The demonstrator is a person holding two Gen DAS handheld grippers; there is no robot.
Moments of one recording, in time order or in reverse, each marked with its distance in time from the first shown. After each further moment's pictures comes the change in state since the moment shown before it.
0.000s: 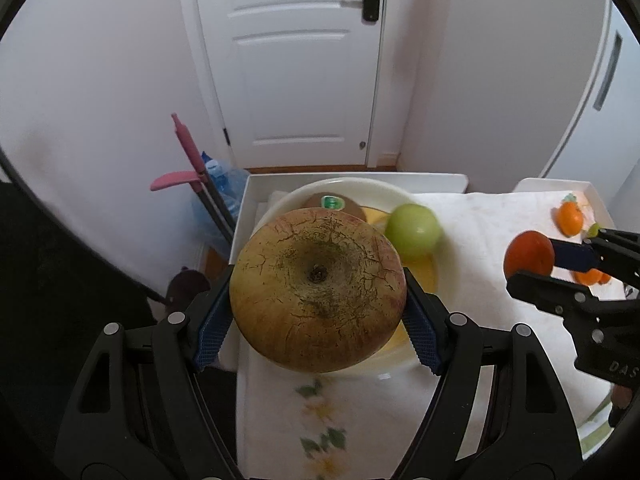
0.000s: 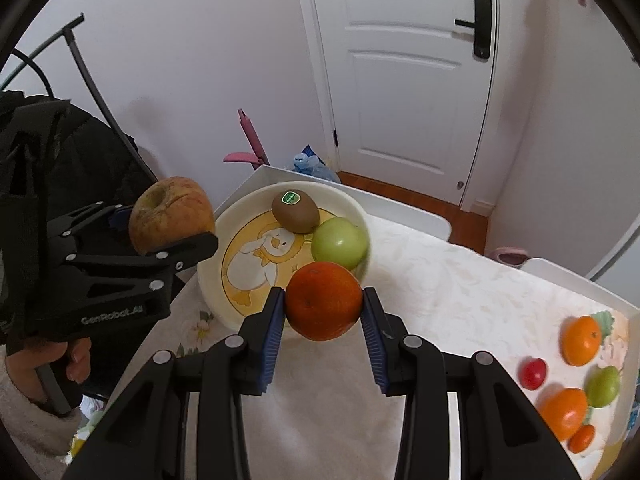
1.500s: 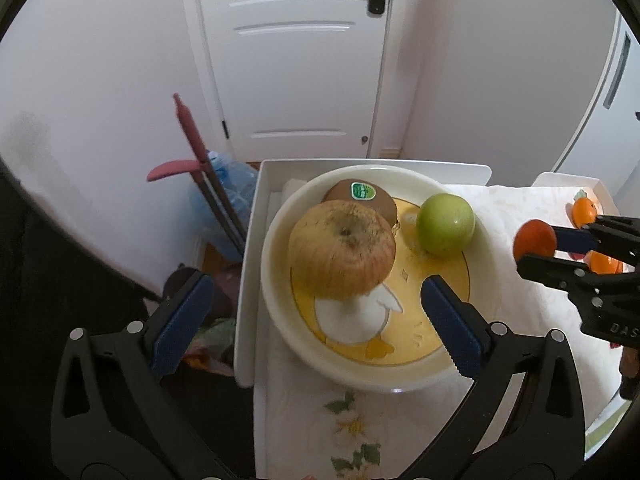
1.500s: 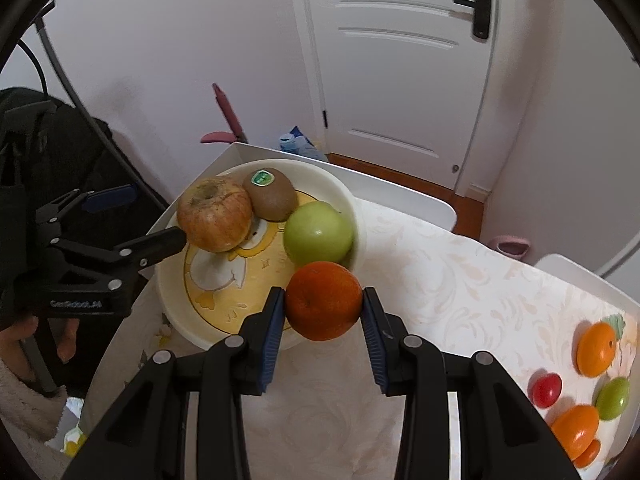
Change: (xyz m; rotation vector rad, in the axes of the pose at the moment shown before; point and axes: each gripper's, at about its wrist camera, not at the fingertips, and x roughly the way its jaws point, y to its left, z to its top) left arm 0.019 0.023 -0.010 -0.014 0.005 -0.008; right arm 0.038 -0.012 0.007 -0.014 0.062 -0.030
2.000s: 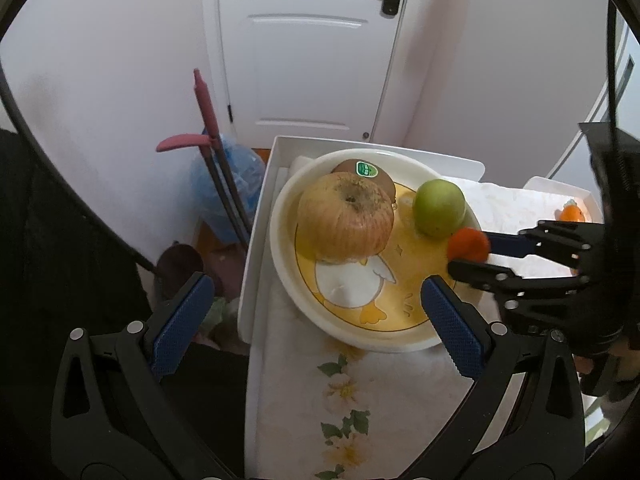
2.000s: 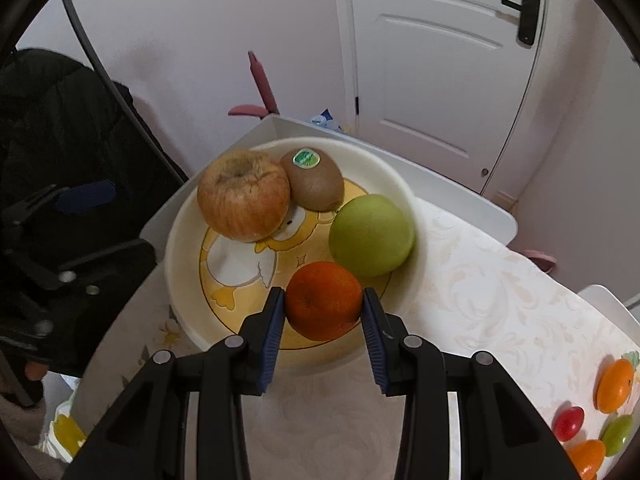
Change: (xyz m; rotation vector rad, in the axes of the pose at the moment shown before) left arm -0.013 0.008 -0.017 -0.078 0.022 -0.023; right arm 0.041 0.026 0.003 -0.106 0.062 0.054
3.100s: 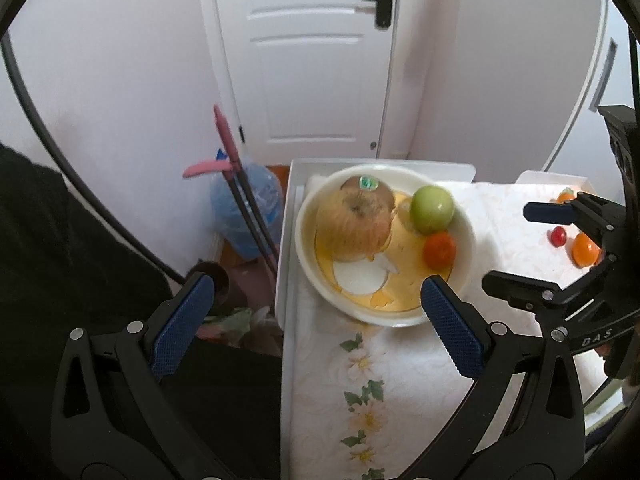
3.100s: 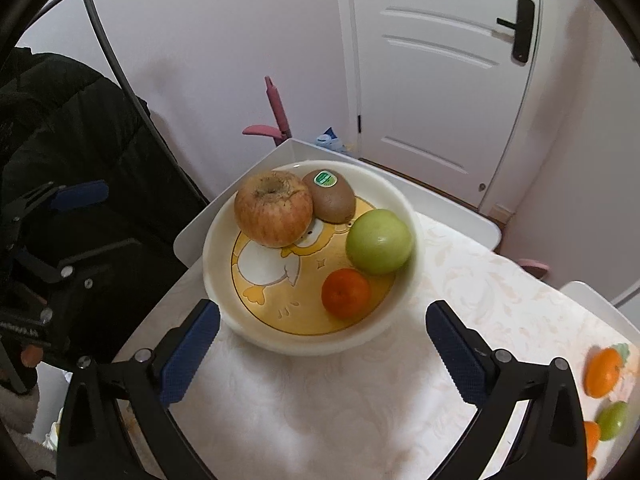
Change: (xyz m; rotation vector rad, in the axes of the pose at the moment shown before) left arm -0.059 -0.001 0.000 0.081 -0.059 0.054; right arm -0.051 0.015 -0.007 0.003 -0.069 -0.010
